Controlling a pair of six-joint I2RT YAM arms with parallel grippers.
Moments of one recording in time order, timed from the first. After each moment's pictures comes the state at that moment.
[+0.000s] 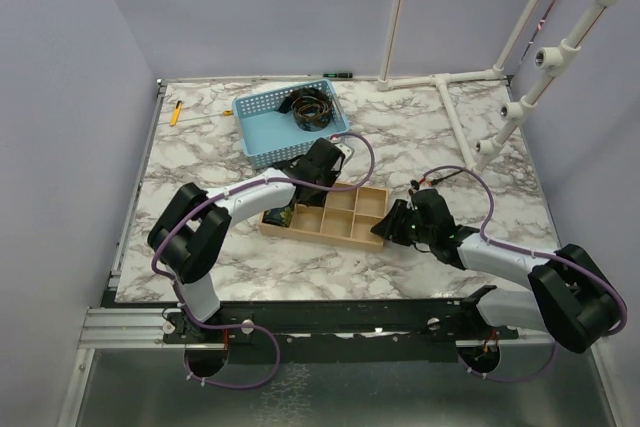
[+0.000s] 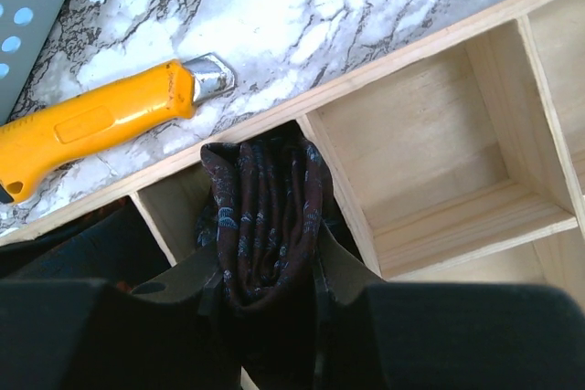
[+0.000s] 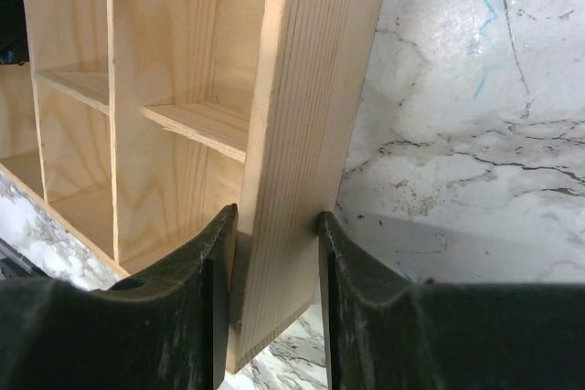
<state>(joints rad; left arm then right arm) -0.73 1.74 1.16 -0.38 -0.14 -0.02 0.56 1.24 0.35 0.18 -0.14 0.76</state>
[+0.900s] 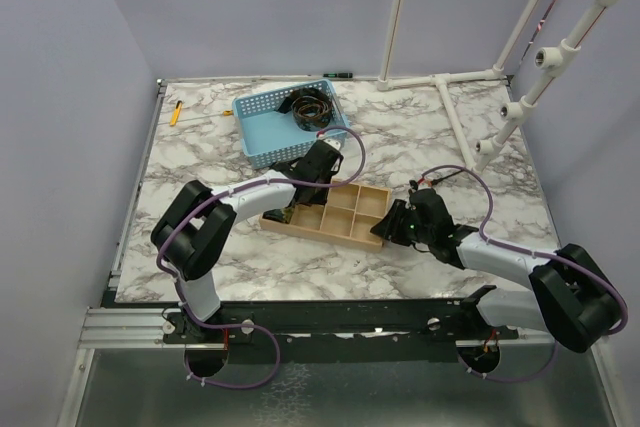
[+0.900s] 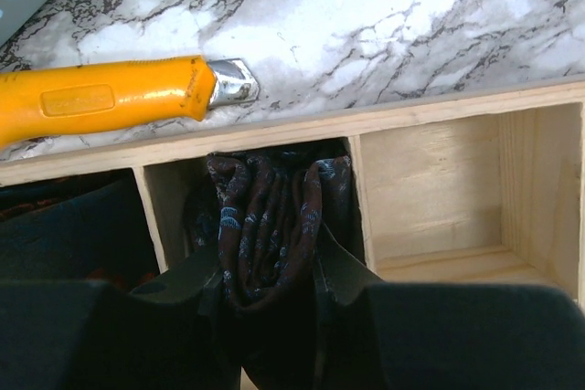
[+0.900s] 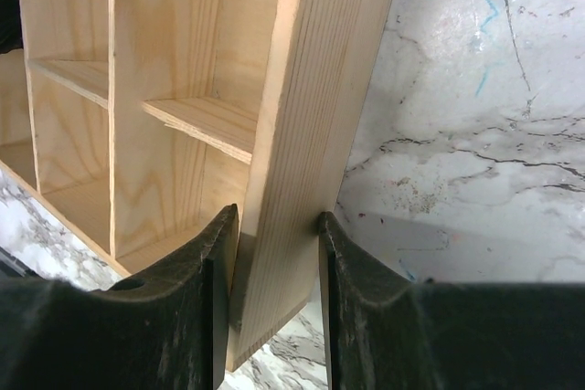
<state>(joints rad) -0.72 1.76 1.11 -0.26 -0.21 -0.28 0.58 1.24 0.37 0.16 -0.11 0.77</state>
